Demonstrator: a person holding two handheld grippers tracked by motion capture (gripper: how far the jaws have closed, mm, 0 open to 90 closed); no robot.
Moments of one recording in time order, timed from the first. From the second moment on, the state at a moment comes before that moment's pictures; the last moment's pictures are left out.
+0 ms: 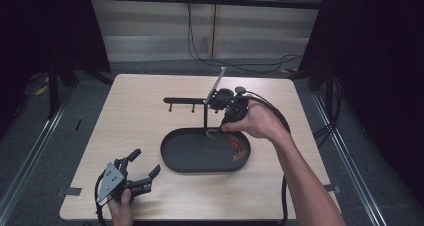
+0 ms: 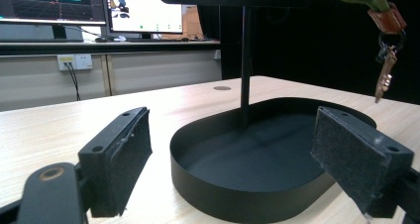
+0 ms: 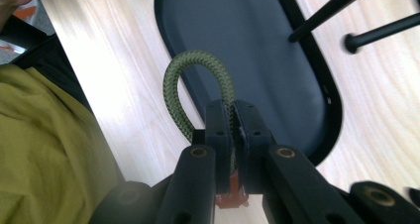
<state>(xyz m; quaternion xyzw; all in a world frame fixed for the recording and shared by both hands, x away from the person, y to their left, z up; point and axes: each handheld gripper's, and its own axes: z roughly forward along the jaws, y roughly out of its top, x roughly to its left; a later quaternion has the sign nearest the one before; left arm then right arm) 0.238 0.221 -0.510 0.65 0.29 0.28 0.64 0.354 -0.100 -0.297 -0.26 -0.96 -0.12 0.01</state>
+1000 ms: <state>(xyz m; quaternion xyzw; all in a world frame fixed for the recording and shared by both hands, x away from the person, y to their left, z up) 0.238 0.220 -0.510 0.65 0.29 0.28 0.64 0.398 -0.094 -0.278 -0.27 -0.95 -0.12 -0.02</state>
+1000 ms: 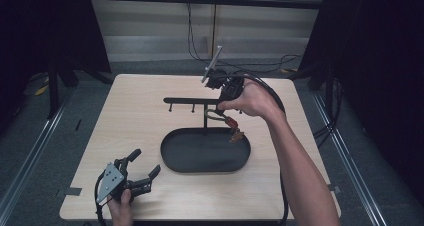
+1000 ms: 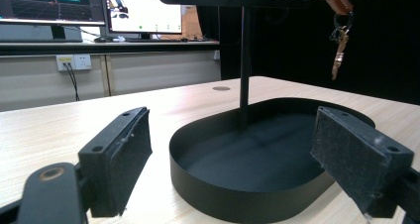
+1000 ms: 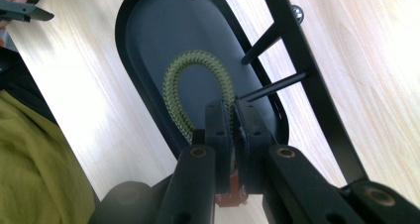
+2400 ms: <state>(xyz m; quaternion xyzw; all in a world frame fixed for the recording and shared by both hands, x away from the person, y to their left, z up) 0.238 0.221 -0.510 0.65 0.29 0.28 0.64 0.412 -0.091 -0.283 -0.30 -0.95 -0.12 -0.04</state>
